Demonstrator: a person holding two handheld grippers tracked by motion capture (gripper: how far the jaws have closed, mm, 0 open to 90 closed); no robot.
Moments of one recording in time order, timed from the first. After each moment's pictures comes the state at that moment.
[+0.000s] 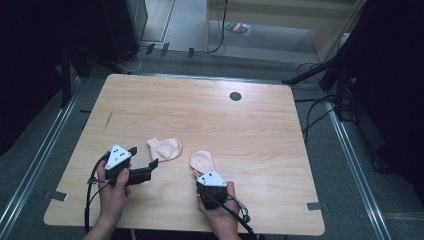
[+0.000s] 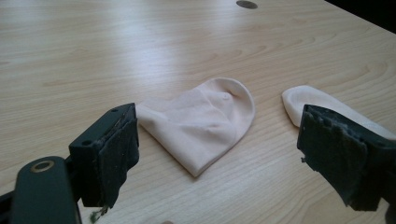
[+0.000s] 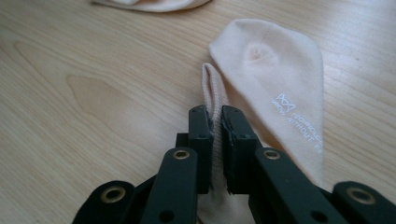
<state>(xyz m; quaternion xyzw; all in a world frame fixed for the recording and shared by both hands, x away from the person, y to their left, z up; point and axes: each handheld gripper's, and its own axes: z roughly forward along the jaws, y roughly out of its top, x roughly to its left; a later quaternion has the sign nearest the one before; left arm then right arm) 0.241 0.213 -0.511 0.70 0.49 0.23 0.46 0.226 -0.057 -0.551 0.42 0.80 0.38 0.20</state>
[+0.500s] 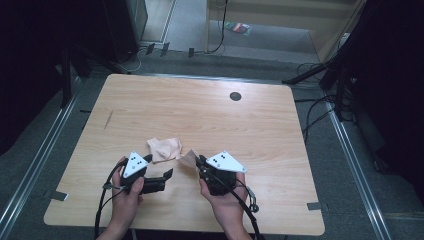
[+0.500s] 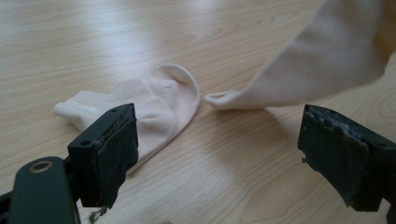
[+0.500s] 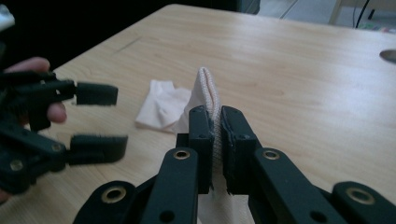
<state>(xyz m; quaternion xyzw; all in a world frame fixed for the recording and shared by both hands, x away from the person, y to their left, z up) 0.230 0.177 -0.518 0.73 0.45 0.21 0.46 0.231 -0.067 -0.458 0.42 0.74 0.48 0.20</state>
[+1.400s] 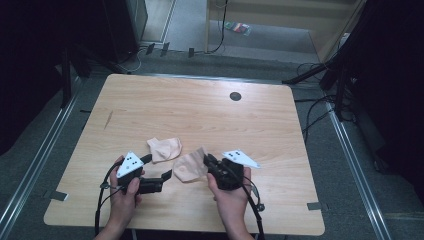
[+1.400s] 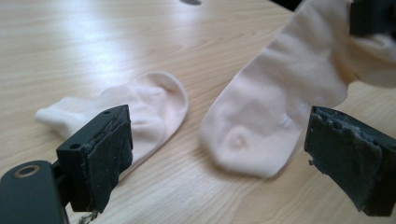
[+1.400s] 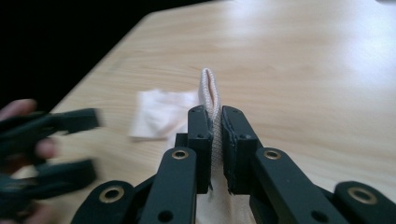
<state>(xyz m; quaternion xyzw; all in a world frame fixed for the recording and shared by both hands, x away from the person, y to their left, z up) 0.236 0.189 -0.526 0.72 0.45 0.18 0.50 0.252 -0.096 -0.486 0.53 0.67 0.50 0.12</state>
